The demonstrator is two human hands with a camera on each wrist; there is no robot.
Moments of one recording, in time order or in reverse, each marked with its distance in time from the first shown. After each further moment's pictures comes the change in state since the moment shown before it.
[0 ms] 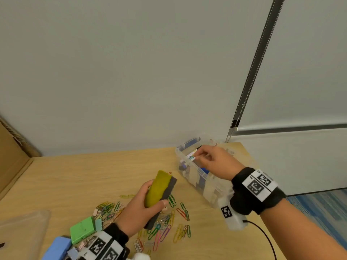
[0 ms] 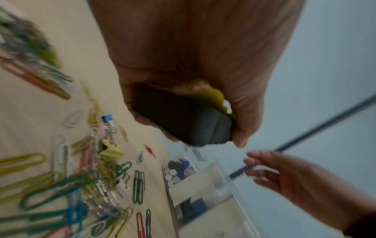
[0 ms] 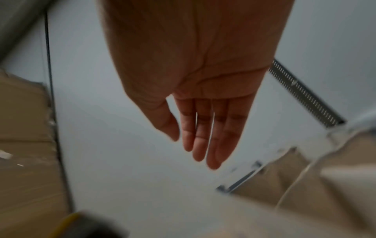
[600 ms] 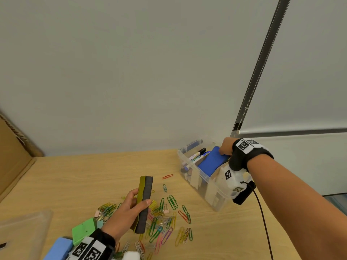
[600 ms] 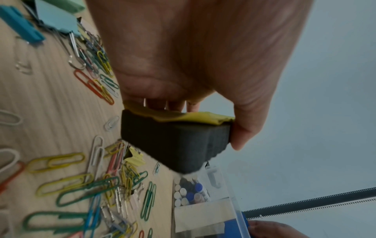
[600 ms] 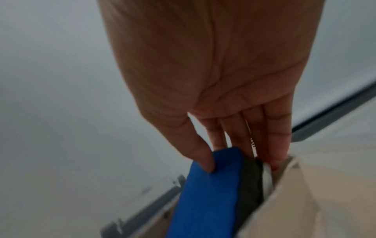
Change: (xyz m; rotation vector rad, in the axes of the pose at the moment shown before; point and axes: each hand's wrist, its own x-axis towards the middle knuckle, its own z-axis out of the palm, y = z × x) left_hand 0.002 -0.031 -0.027 -0.217 0.079 -0.239; right_hand 0.088 0.042 -0.046 -0.690 -0.280 0.485
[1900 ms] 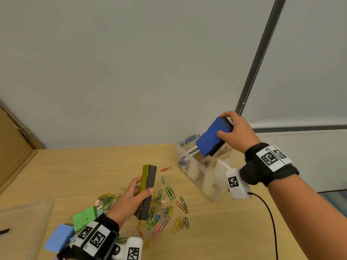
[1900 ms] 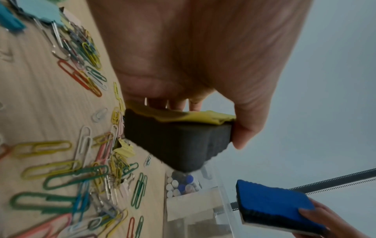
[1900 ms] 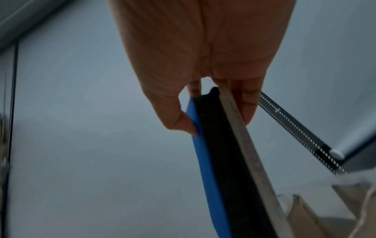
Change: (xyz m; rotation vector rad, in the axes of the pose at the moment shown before) left_hand -0.014 0.016 0.016 0.000 -0.002 0.061; right_hand -0.080 0.011 0.004 0.786 0.623 -0.301
